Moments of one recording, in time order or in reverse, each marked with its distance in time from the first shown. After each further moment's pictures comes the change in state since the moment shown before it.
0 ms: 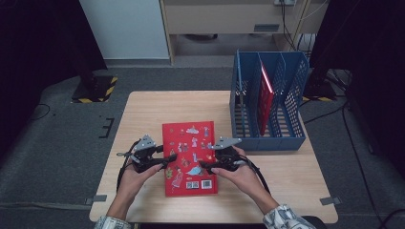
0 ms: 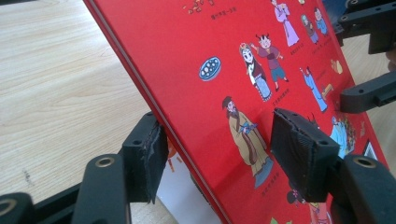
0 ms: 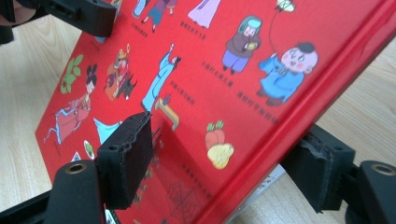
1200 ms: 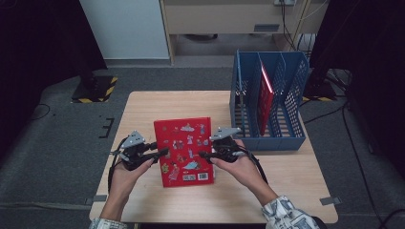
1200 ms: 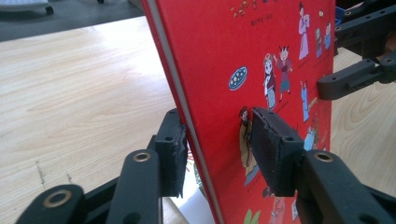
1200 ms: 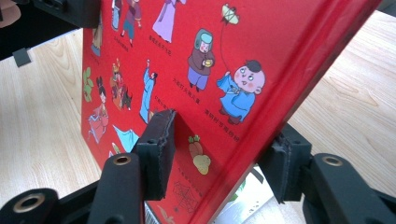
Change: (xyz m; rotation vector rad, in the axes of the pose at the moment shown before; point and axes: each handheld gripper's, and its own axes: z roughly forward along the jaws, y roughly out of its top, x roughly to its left) left arm -0.002 0.020 -0.038 -0.056 0.035 -0.020; right arm 0.000 0.037 -0.016 0.004 0.005 -0.007
